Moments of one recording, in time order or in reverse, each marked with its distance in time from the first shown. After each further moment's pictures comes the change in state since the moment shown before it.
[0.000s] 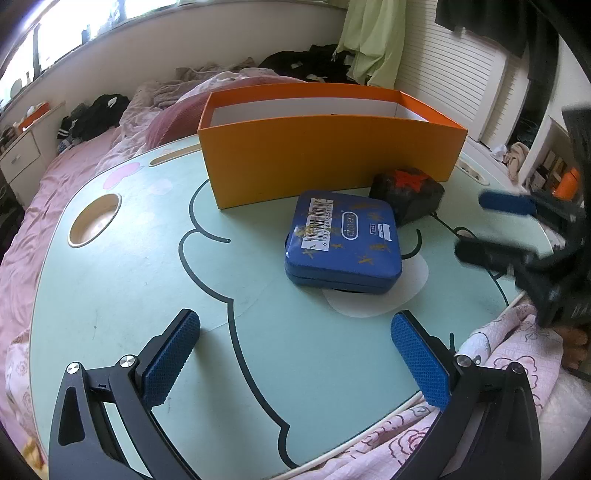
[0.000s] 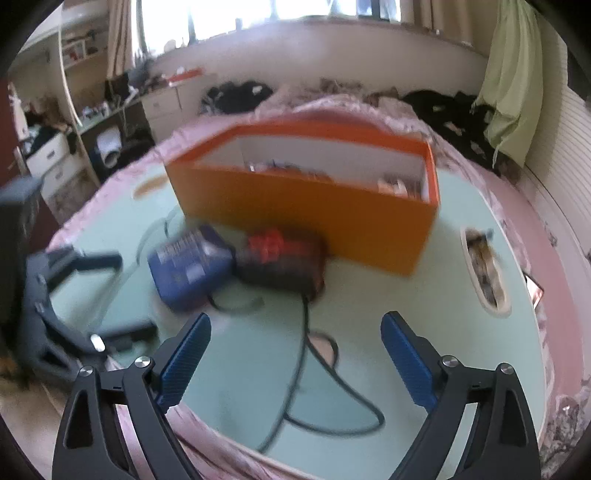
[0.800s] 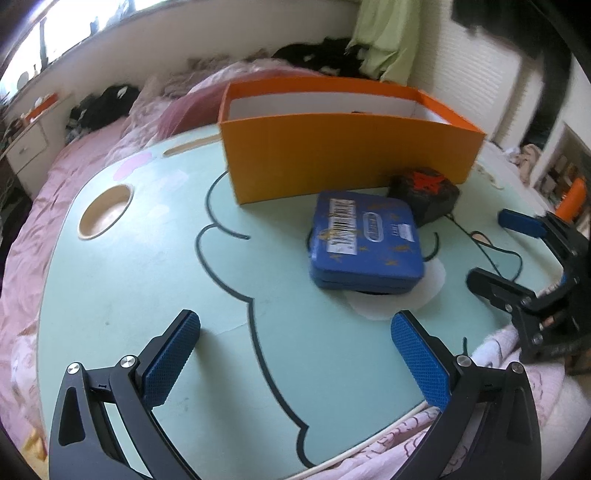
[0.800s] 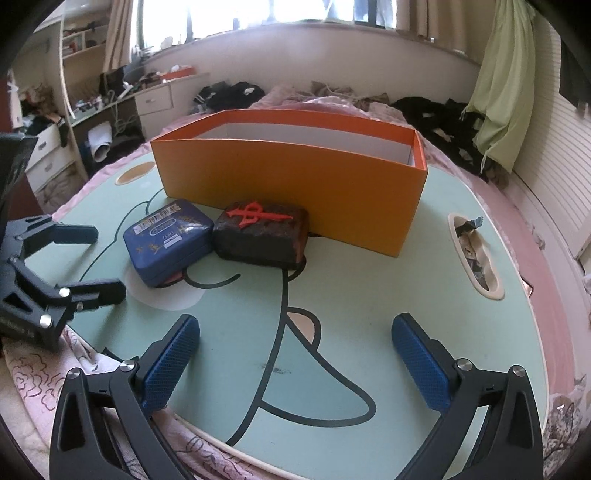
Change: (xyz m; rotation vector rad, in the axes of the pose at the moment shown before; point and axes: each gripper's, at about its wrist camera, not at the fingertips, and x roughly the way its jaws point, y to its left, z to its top) left arm 0.003 0.010 0.008 -0.045 0.054 0.042; right arm 0.008 0.002 -0.016 -0.026 -0.048 -0.059
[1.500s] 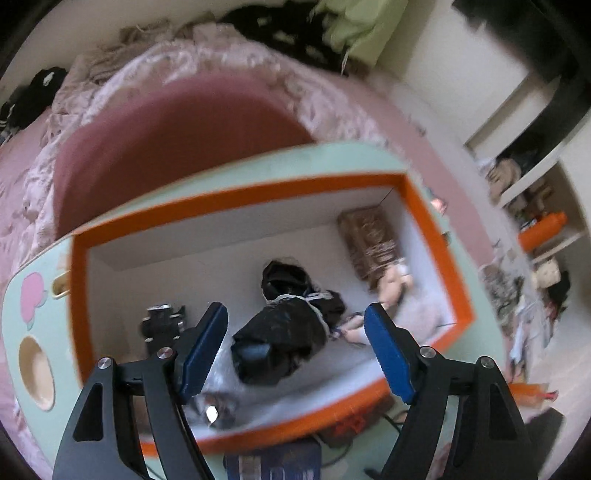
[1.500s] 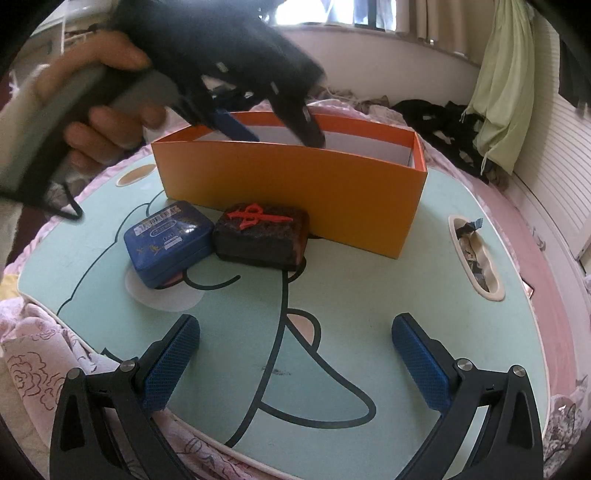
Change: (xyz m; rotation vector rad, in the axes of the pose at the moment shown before) left arm 0.073 -0.055 0.171 0.040 0.235 -0.225; right arm 0.000 0.001 0.001 0.000 -0.009 0.004
